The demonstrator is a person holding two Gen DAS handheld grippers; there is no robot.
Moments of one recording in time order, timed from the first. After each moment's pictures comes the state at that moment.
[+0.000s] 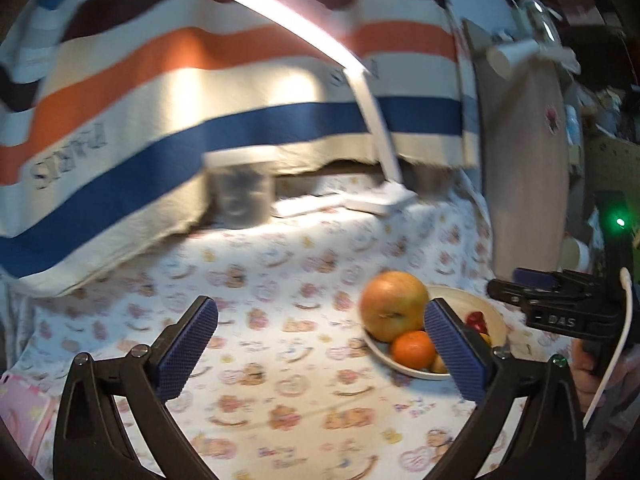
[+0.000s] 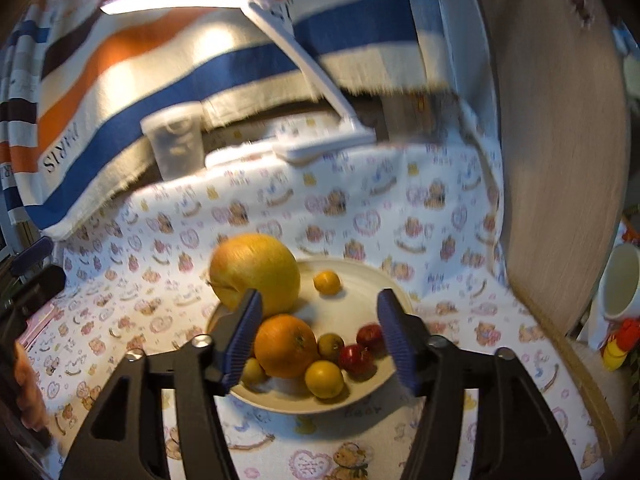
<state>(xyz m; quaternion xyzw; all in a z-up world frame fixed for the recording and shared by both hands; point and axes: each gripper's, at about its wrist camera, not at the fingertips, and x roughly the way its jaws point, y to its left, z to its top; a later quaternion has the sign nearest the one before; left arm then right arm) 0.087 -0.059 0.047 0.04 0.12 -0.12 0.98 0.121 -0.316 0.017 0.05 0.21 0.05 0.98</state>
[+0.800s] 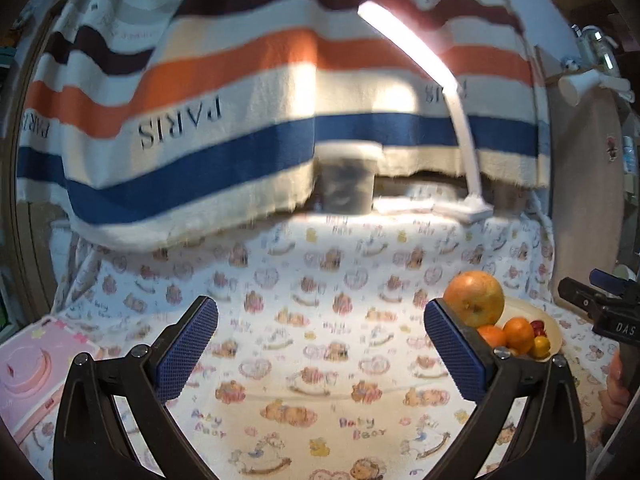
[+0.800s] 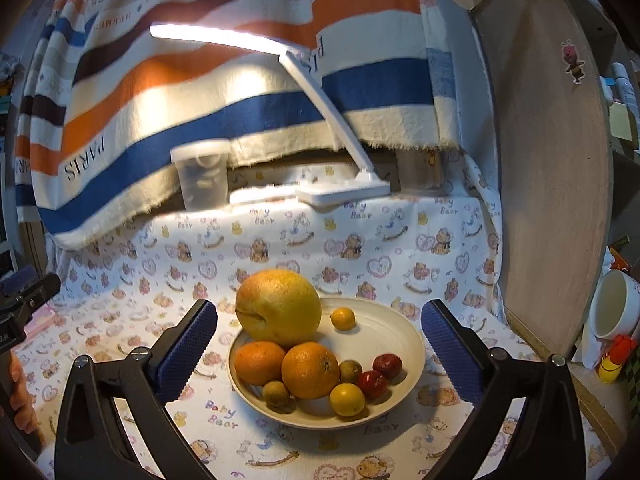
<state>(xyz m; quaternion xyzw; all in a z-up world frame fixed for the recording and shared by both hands) 0.069 -0.009 0.019 0.00 0.11 0.00 0.99 0.097 -0.291 0.022 0.03 0.13 0.04 0.99</state>
